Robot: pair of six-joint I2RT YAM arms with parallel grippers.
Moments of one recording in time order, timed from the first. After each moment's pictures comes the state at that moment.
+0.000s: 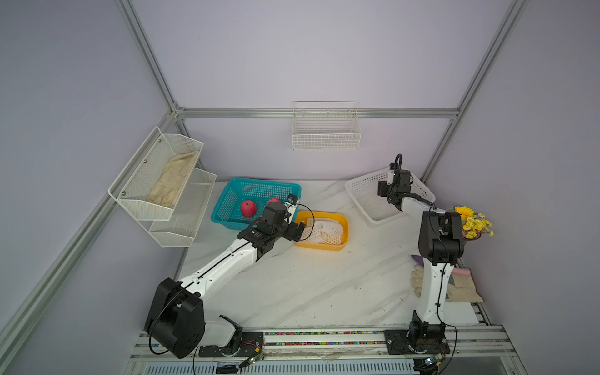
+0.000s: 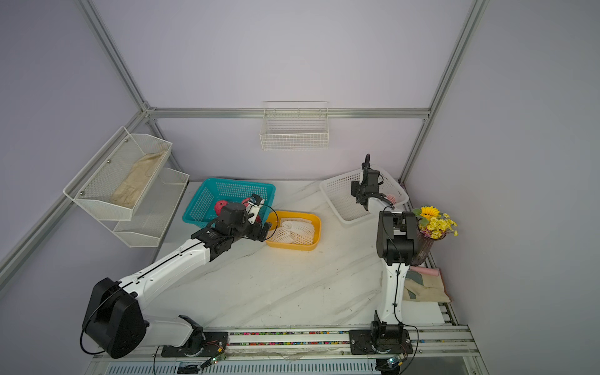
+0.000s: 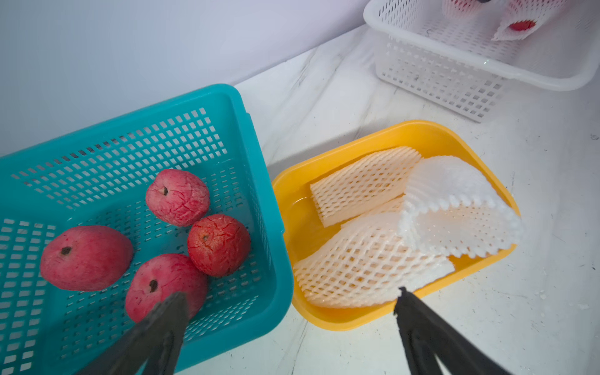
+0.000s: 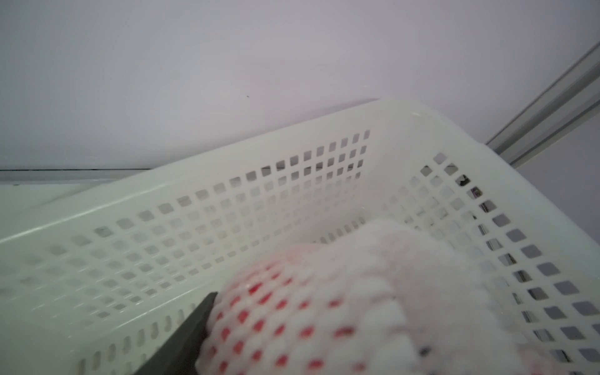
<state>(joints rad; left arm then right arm) -0.50 1.35 1.00 -0.24 -0.11 0.06 -0.01 2.14 1.57 0.10 0.07 -0.04</state>
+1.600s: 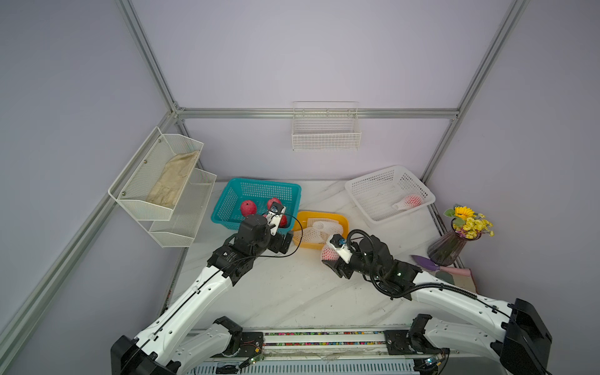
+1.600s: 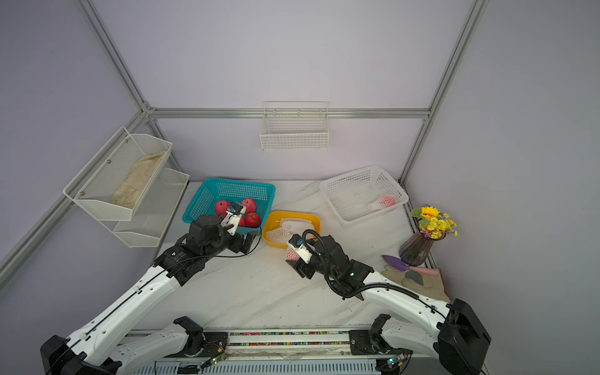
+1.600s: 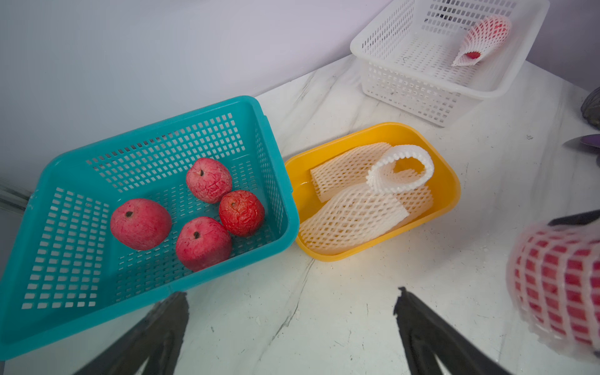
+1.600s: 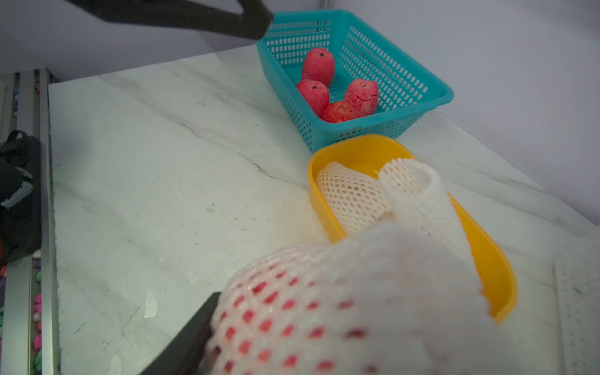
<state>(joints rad) -0.50 1.02 0.92 -0.44 -0.11 0.05 0.83 1.15 0.66 0.00 -0.11 -0.21</state>
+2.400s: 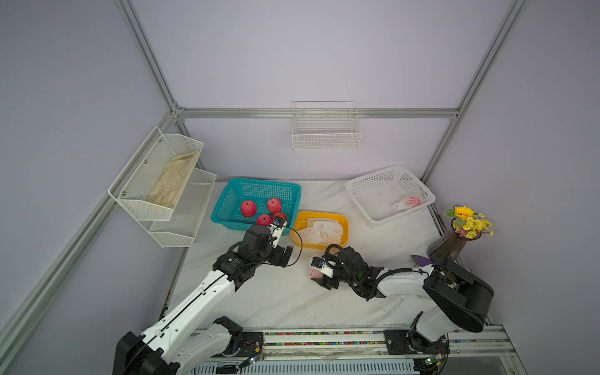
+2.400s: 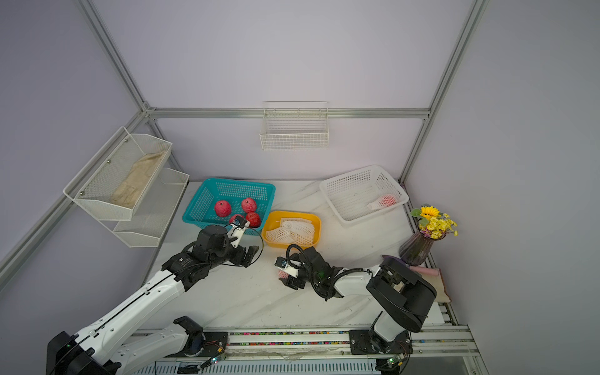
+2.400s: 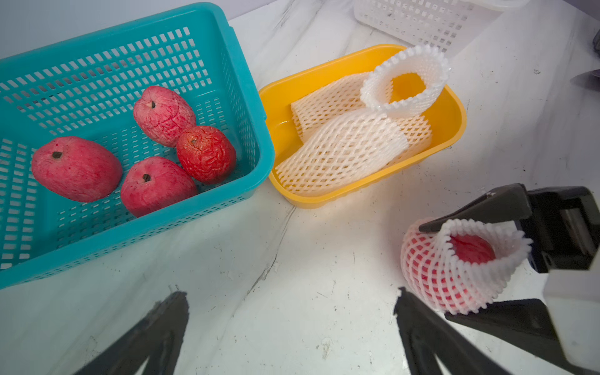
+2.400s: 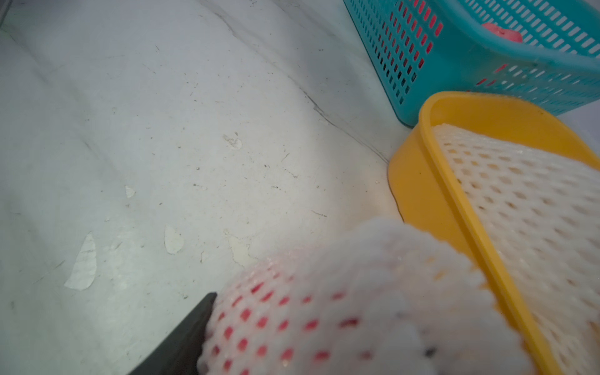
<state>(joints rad) -0.50 1.01 0.79 -0.46 -0.05 0.03 0.84 1.59 0.53 0.48 -0.20 -0.43</state>
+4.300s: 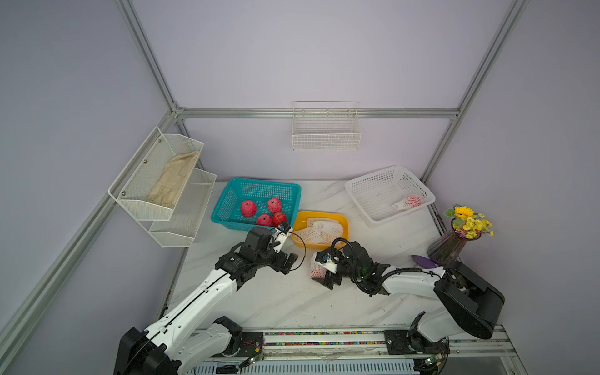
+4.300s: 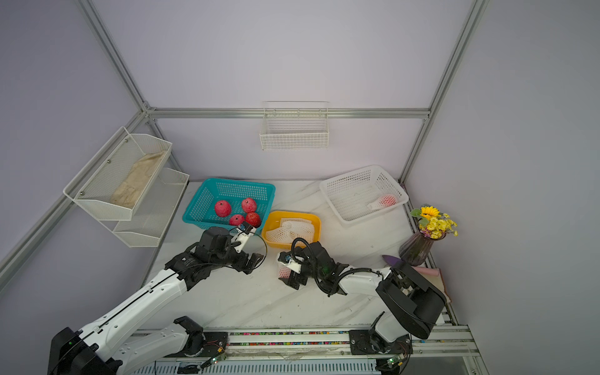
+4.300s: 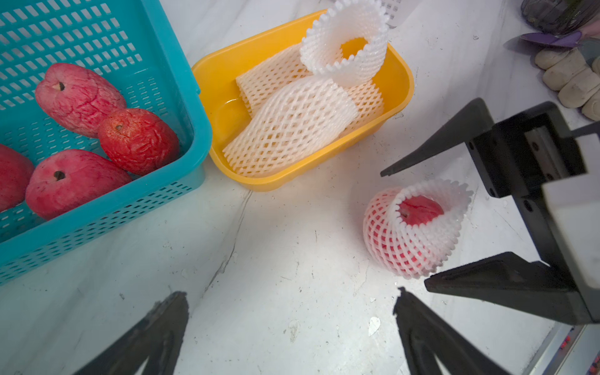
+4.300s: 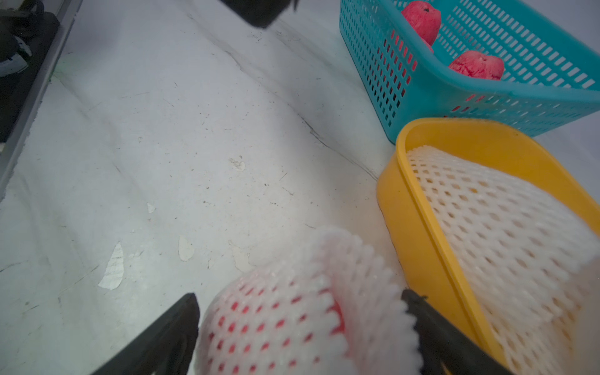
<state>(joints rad) -0.50 1.03 0.77 -0.49 0.12 0.07 0.78 1.50 0.56 0.38 -0.32 -0.42</state>
